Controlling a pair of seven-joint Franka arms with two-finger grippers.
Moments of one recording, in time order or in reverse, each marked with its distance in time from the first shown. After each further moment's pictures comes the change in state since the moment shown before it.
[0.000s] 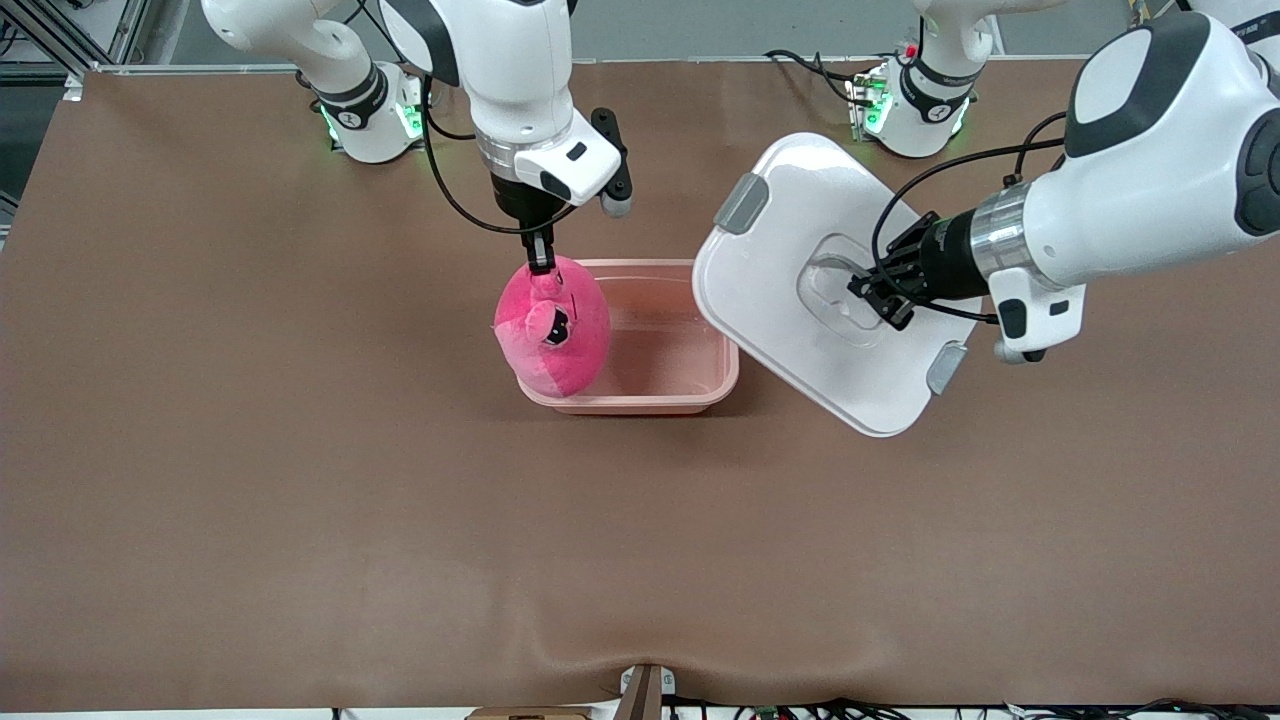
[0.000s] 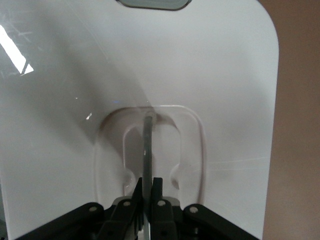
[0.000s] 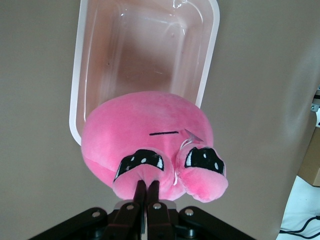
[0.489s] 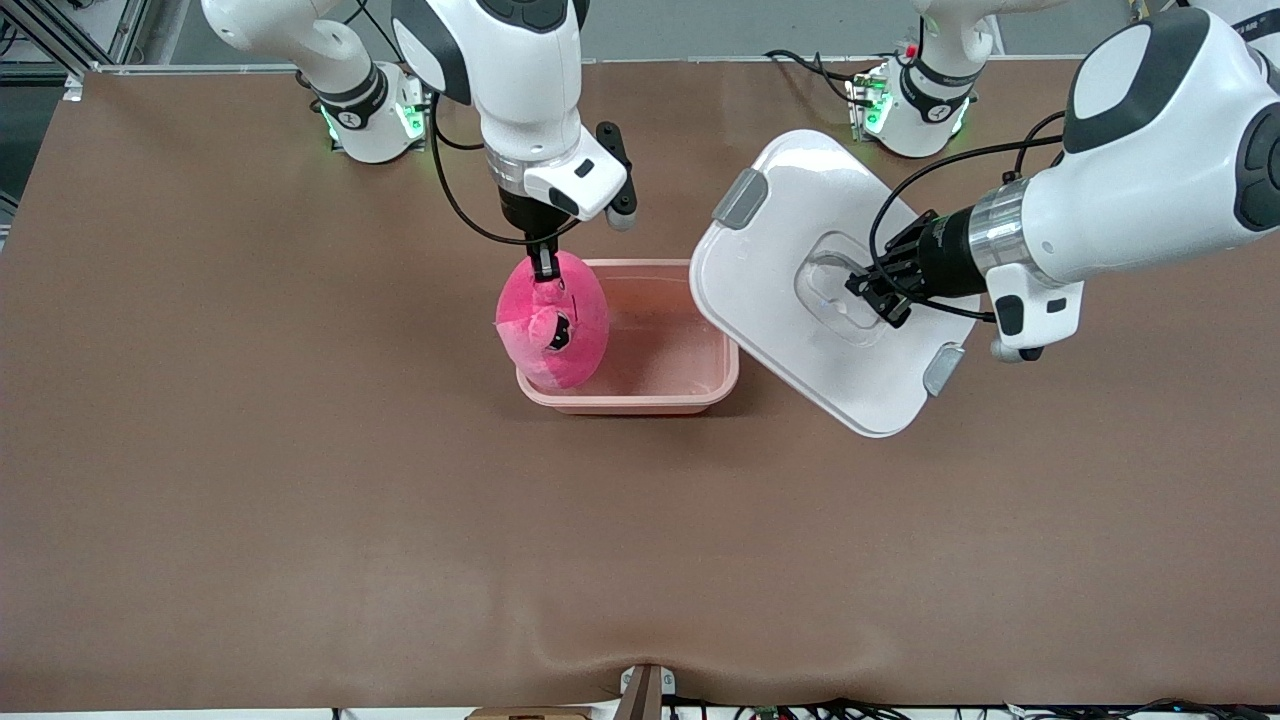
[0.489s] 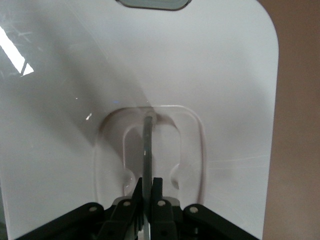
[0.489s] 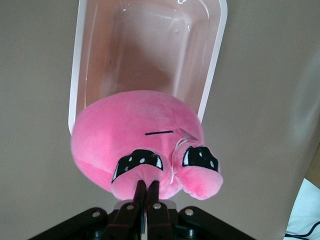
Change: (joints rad) left arm 0.003 0.000 0.002 0.003 0.000 0.000 0.015; right arm 0.000 0.023 0.000 0.000 0.000 0.002 -0.002
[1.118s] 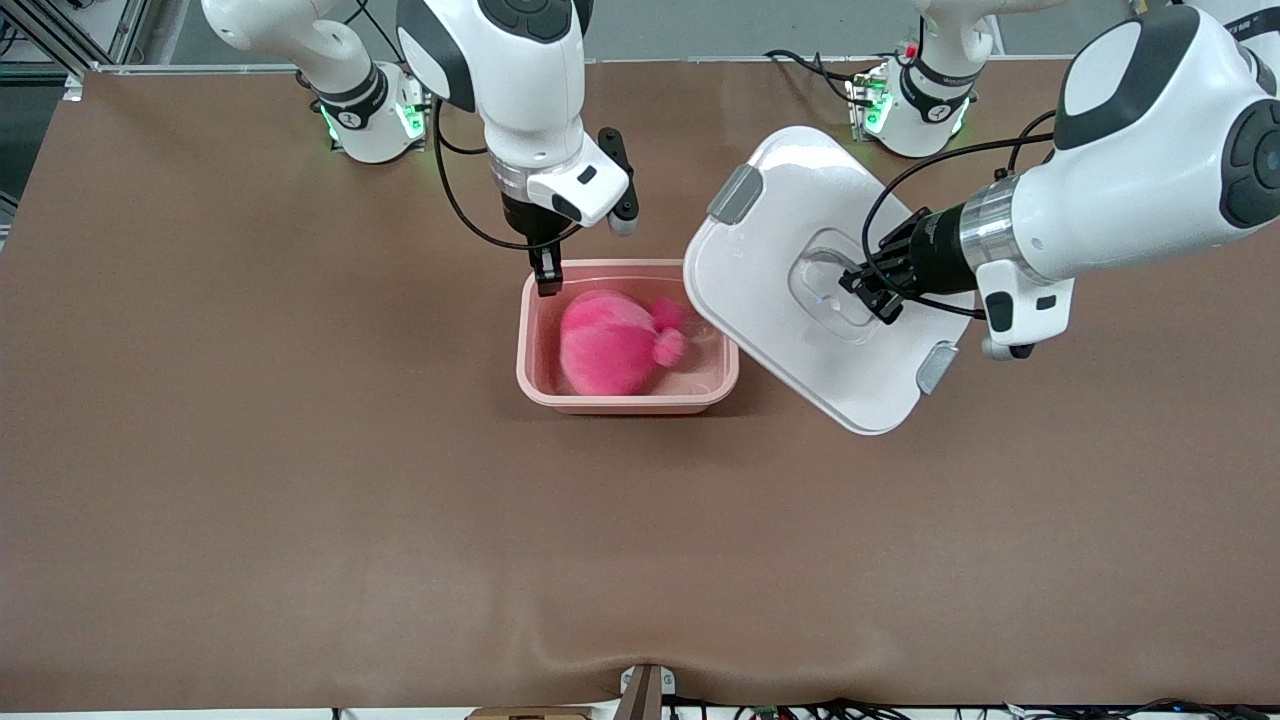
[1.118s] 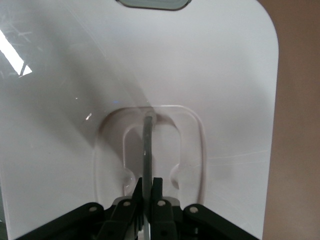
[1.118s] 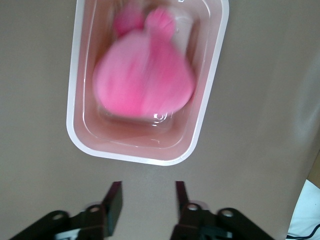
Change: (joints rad) left arm -0.009 0.000 -0.007 0.000 0.000 0.000 0.001; right arm 0.000 0.013 -0.001 0.000 0.000 0.006 0.000
